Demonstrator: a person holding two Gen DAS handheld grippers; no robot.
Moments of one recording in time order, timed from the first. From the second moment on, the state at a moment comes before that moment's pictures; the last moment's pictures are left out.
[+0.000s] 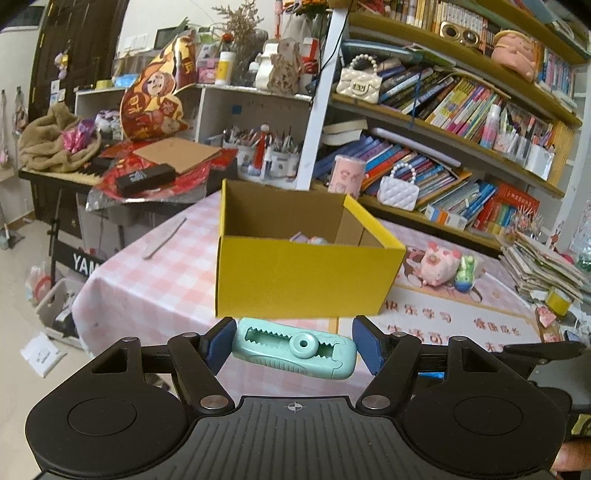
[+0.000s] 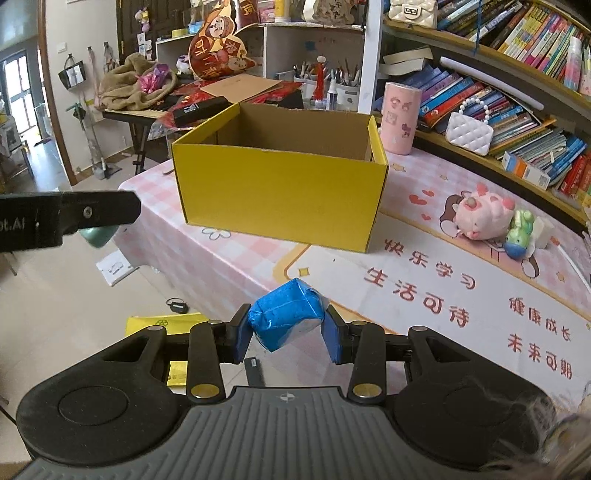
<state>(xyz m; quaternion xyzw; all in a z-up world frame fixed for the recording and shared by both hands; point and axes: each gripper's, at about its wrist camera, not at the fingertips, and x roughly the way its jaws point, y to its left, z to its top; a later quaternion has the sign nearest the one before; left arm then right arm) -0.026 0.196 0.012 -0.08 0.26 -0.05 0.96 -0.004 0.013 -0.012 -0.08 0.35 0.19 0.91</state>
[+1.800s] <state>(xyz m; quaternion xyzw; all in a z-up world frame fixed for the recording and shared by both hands) 0.200 0.176 0.014 -0.02 0.28 -0.02 0.96 0.246 0.082 -0.010 -0.14 0.37 0.27 0.88</state>
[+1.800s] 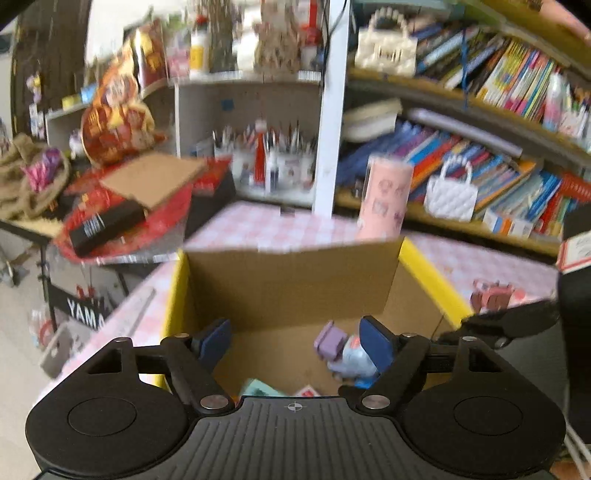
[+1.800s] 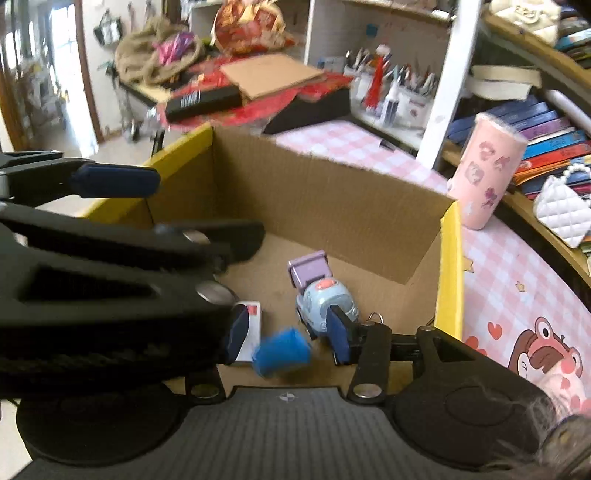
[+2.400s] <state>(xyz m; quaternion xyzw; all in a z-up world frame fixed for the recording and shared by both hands) 0.071 0.191 0.057 -0.06 0.21 -0.01 0.98 0.116 0.036 0.044 -0.09 0.27 0.22 0.93</state>
